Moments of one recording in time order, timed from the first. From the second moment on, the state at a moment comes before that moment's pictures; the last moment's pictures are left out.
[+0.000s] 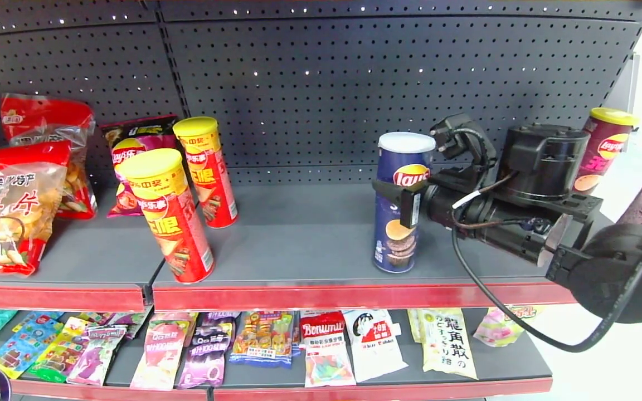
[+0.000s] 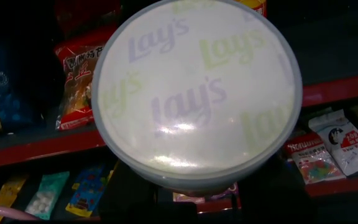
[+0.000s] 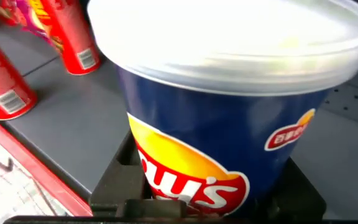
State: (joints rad) left arm -0.30 0.19 -0.57 0.34 0.27 0.24; right arm 0.57 1.77 -0.91 -0.76 0.00 -0.05
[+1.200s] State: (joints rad) left arm -0.30 0.19 -0.56 0.34 0.27 0.24; right arm 0.59 1.75 -0.78 -0.87 -0.09 -0.06
